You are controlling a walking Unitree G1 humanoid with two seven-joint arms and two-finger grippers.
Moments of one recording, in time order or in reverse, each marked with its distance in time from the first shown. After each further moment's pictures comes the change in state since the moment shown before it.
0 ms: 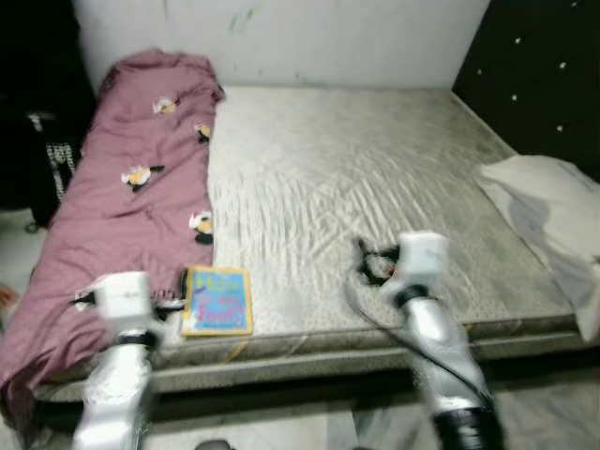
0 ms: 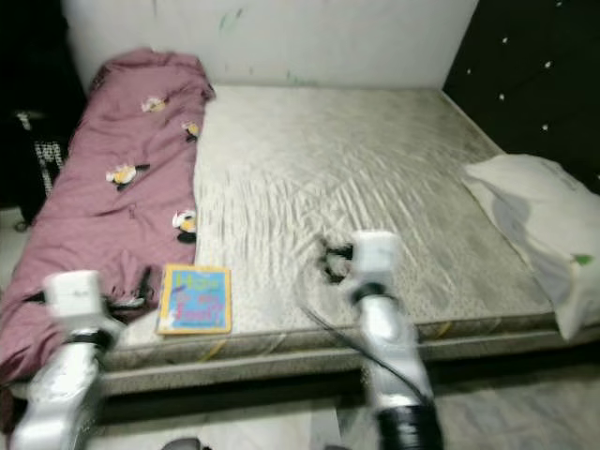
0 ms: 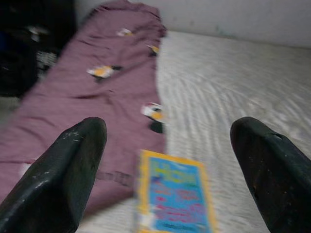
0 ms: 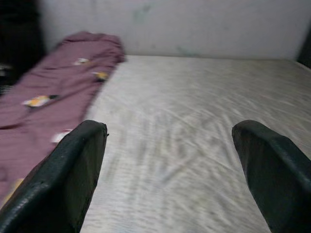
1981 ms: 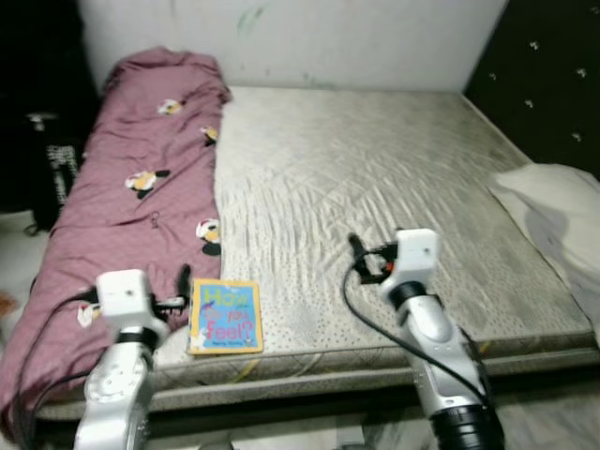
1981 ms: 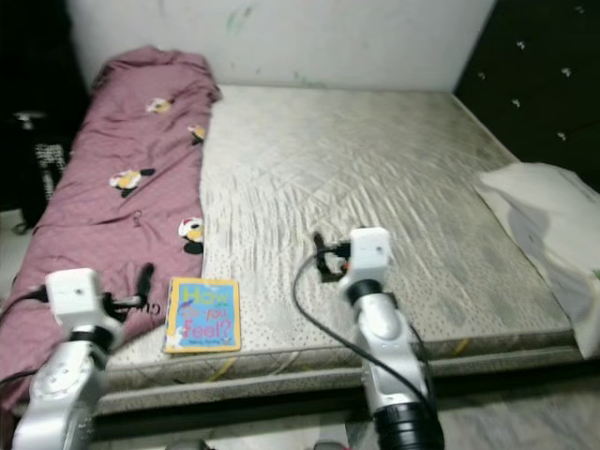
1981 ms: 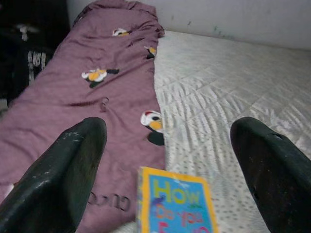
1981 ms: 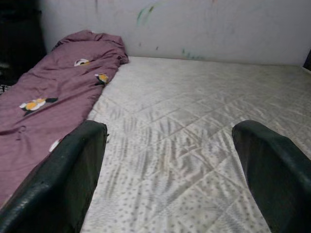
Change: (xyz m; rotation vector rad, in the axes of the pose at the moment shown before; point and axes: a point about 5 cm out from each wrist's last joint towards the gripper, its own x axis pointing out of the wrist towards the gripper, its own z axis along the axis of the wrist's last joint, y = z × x) left arm 0.001 -0.006 0.001 -0.021 0.002 -0.026; right arm 0.000 -0.002 0.002 -0.026 -0.005 0.004
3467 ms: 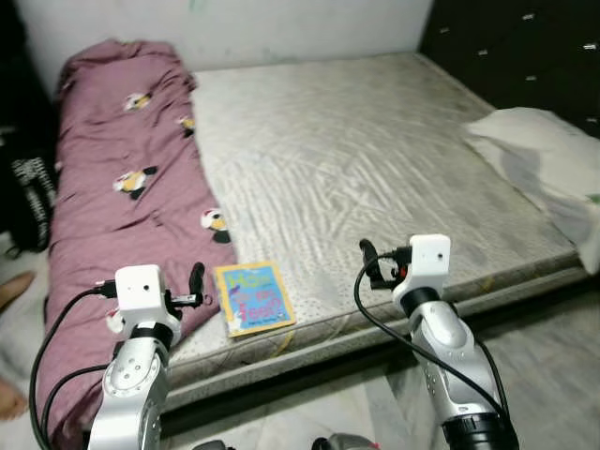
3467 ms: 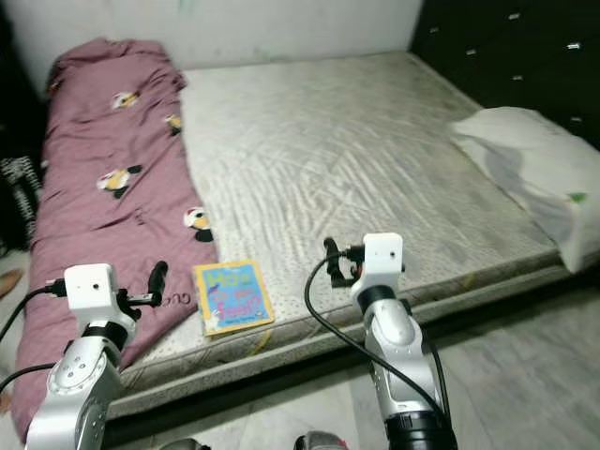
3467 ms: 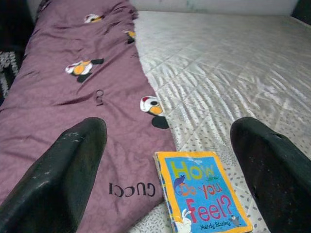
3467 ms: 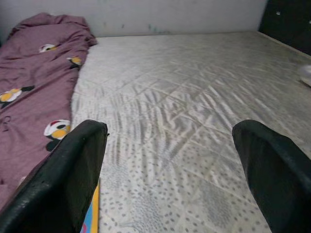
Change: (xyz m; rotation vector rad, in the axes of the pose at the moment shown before) left arm 0.001 -0.016 0.005 0.014 0.031 -0.011; right arm -0.008 -0.014 -0.001 0.004 0.031 -0.046
